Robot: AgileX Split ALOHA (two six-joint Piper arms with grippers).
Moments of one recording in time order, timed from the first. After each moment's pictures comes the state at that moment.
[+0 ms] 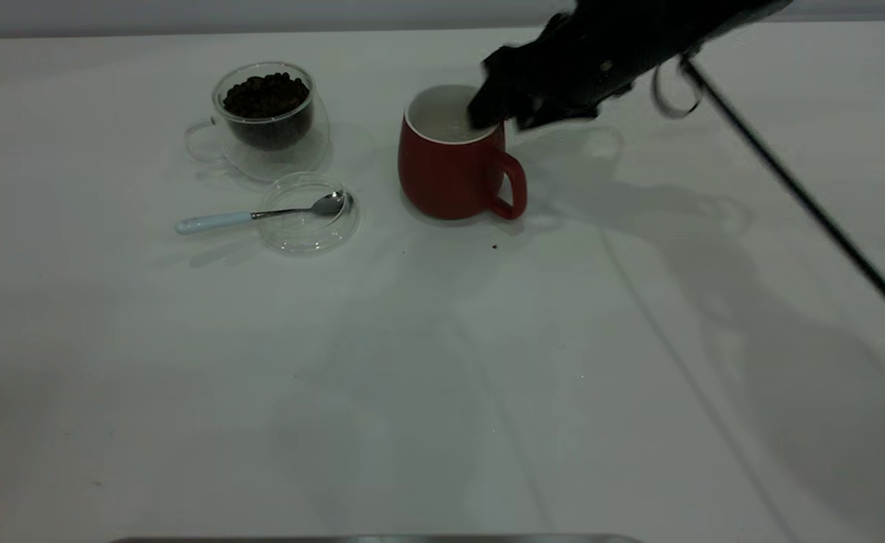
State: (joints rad) left arm 0.14 -0.01 -0.49 -0.04 1.14 0.04; right arm 0.32 2.46 -1.55 1.40 0.42 -1.30
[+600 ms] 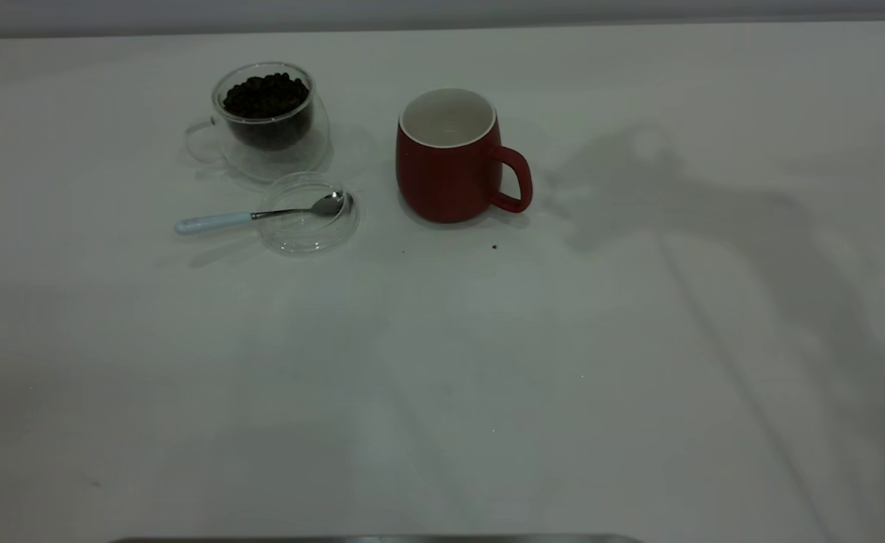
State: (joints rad) left arm 0.14 -0.01 -0.49 -0.04 1.14 0.04; right arm 0.24 1.90 -1.55 0.61 0.95 -0.71
